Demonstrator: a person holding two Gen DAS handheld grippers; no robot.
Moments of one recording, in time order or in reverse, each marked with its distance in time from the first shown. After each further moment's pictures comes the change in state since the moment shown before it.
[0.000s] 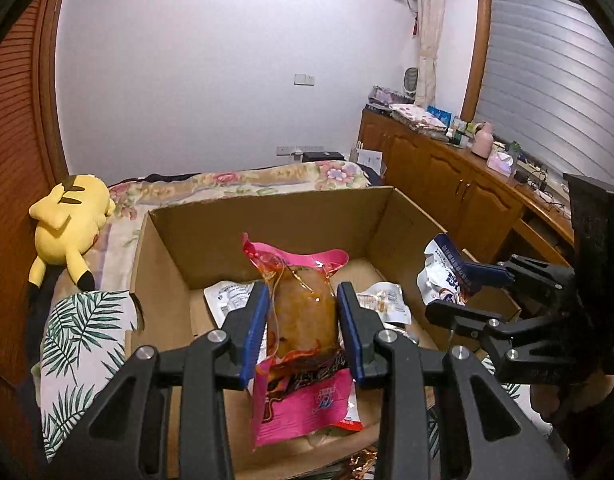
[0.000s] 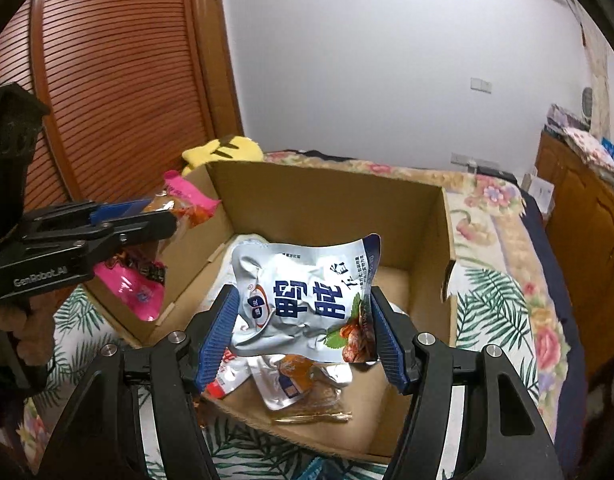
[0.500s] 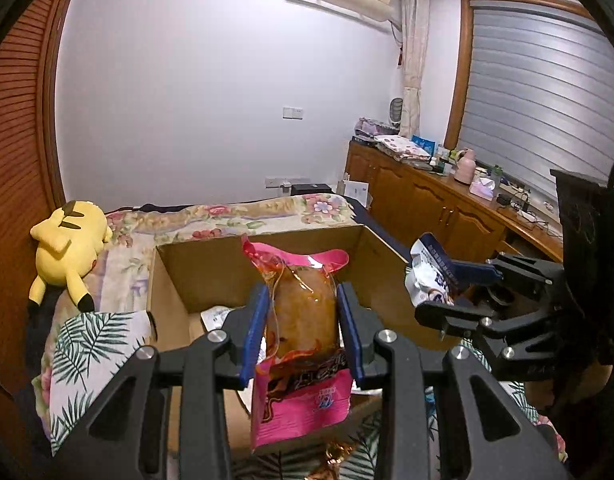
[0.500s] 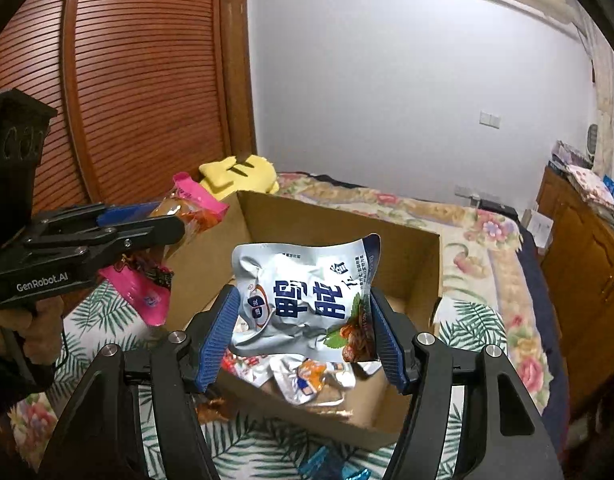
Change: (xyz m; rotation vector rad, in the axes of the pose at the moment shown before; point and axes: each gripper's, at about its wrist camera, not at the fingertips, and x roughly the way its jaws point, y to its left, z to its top) left arm -0.051 -0.005 0.010 0.009 -0.121 -0.040; right arm -0.044 0.023 0.012 -0.091 -0.076 0.009
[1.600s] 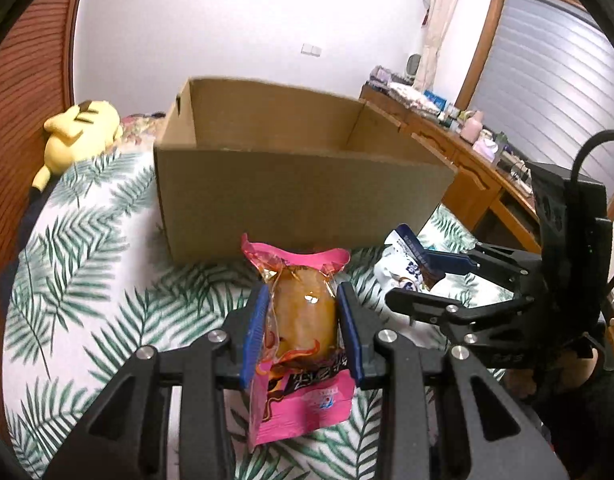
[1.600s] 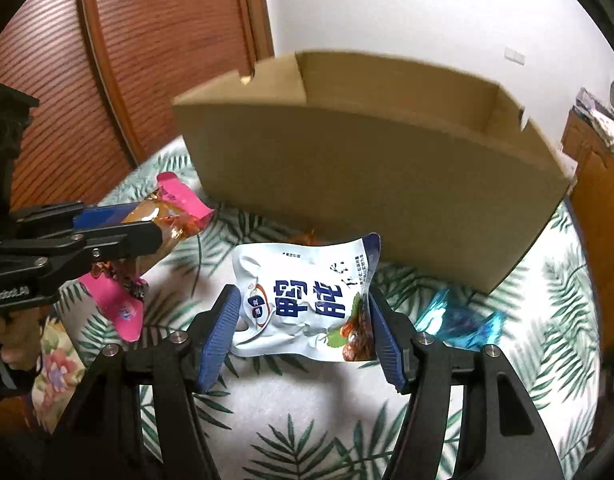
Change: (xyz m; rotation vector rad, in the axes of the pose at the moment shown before) left arm -0.057 -0.016 -0.141 -0.134 0.196 -0.018; right arm 0.011 0.071 -0.110 0.022 0.225 0.077
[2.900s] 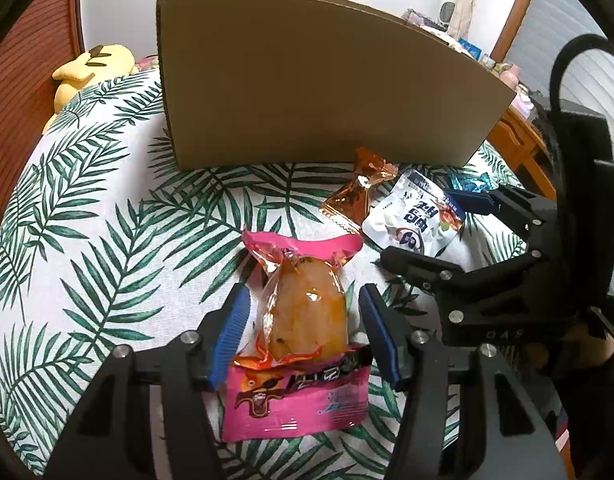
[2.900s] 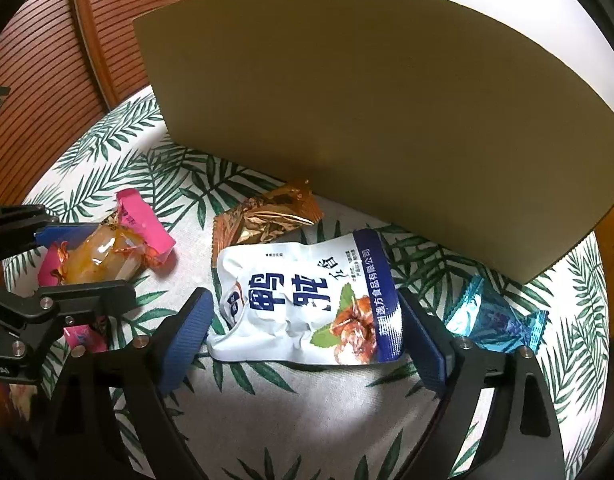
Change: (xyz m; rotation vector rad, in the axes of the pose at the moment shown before) left arm 0.054 0.011 -0.044 -0.046 0.237 0.096; right arm 0.068 0.006 -0.009 -0.056 0.161 -0.066
